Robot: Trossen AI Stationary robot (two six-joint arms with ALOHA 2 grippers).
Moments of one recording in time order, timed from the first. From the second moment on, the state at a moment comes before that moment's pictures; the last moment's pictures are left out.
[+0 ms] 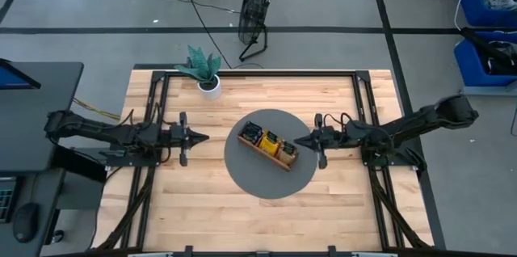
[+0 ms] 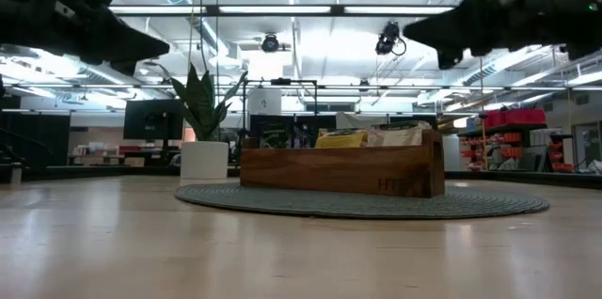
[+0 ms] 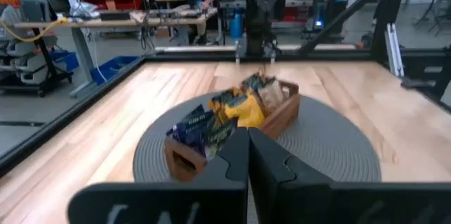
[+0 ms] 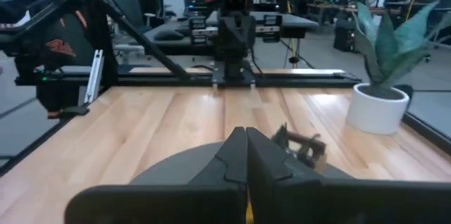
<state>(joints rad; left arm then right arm) -0.15 0.40 0.07 0.25 -0.28 0.00 0.11 1.09 0.21 0.83 0.08 -0.01</state>
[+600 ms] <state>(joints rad) -0.15 0.27 0.07 0.11 -0.28 0.00 0.01 0.77 0.01 0.71 0.01 0.01</state>
